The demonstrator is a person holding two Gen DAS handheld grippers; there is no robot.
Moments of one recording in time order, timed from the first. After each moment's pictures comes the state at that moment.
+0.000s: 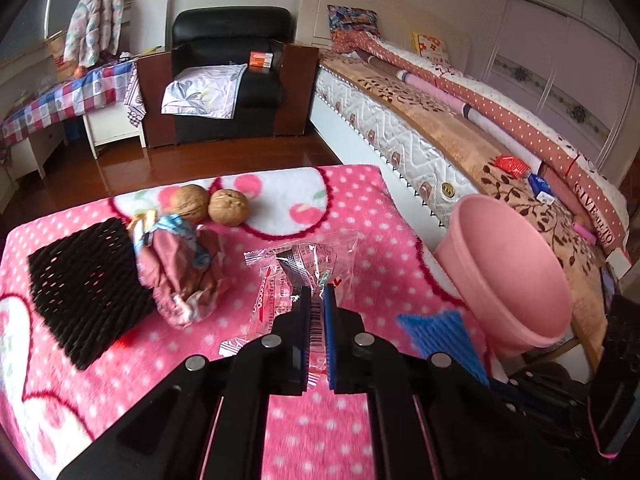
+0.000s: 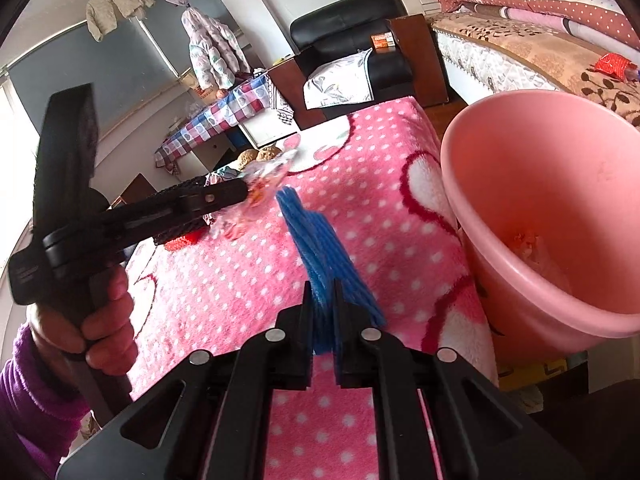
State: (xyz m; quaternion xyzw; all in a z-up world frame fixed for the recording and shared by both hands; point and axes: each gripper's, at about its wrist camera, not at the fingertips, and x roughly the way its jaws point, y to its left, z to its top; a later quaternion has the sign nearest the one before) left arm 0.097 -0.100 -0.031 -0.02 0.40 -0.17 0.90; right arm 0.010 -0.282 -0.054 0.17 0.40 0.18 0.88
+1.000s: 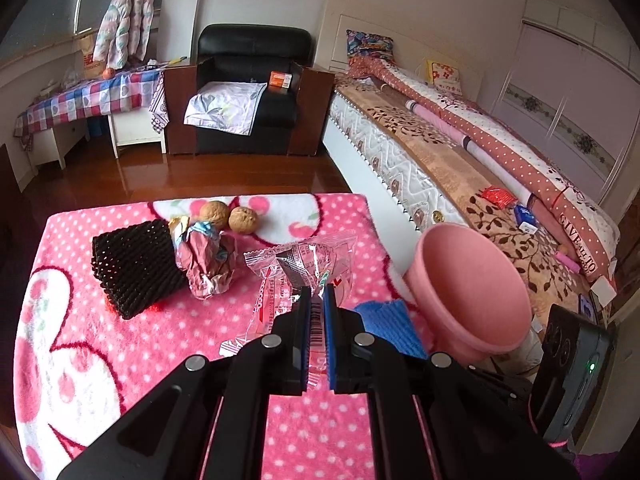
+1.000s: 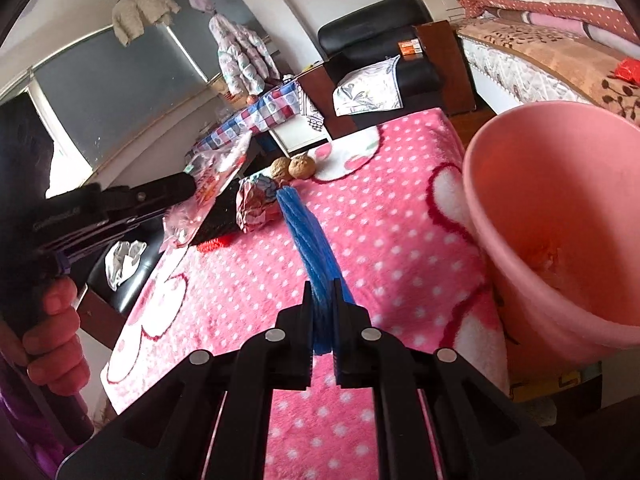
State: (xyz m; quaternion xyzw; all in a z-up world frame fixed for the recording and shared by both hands) left arm 0.040 -0.100 0.030 -0.05 0.38 -0.14 0.91; right arm 0.003 -0.292 -0.040 0.19 0.37 0.23 0.88
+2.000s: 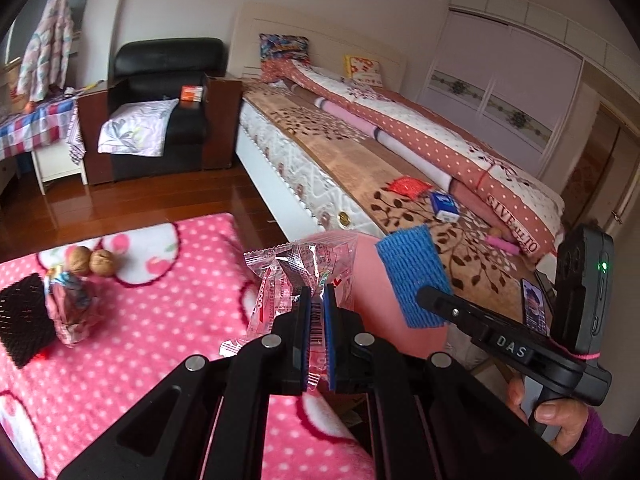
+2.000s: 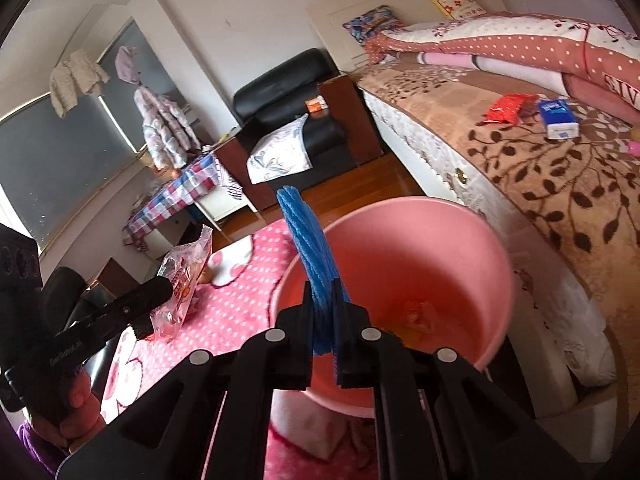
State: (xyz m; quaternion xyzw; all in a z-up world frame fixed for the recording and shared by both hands) left arm 0.047 -0.224 0.039 -0.03 0.35 -0.27 0.89; right arm 0.002 -0.434 0.009 0.23 0.34 0.06 0.91
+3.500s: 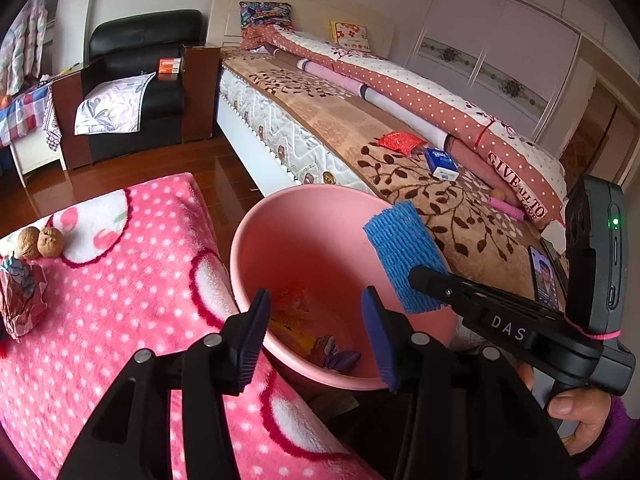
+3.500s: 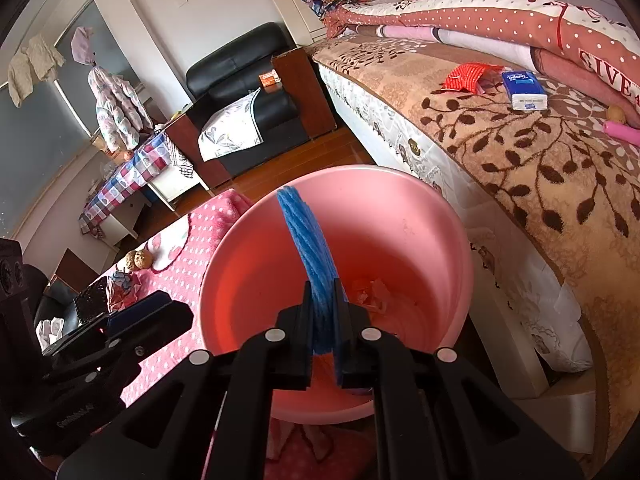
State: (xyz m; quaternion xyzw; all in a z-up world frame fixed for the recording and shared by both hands) left arm 0.066 -0.262 -0.009 -0.01 0.40 -0.29 0.87; right arm 0.017 -0.444 -0.017 0.21 0.40 0.00 0.89
